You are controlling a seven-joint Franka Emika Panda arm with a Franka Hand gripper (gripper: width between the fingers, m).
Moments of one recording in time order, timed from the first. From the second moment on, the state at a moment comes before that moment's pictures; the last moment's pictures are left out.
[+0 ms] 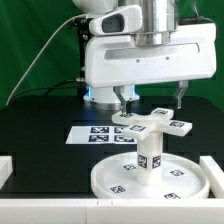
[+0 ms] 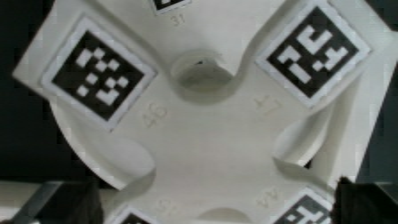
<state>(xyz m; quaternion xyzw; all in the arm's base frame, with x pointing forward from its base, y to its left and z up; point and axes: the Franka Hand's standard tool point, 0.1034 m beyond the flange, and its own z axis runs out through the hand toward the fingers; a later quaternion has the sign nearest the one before) 0.568 0.037 0.129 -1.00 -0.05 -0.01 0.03</state>
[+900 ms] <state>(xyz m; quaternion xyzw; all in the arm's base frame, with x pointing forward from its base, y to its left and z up) 0.565 0.041 0.107 -1.00 -0.03 -0.01 0.02</state>
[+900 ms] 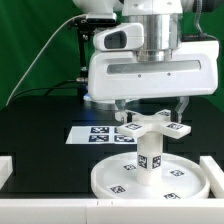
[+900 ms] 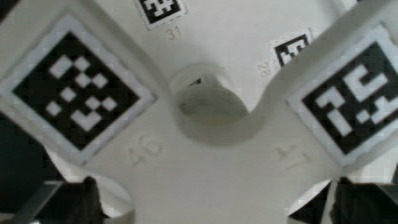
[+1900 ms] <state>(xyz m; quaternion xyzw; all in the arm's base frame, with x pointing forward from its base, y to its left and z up) 0.565 0.040 0.106 -0.98 0.21 -0.02 0.02</state>
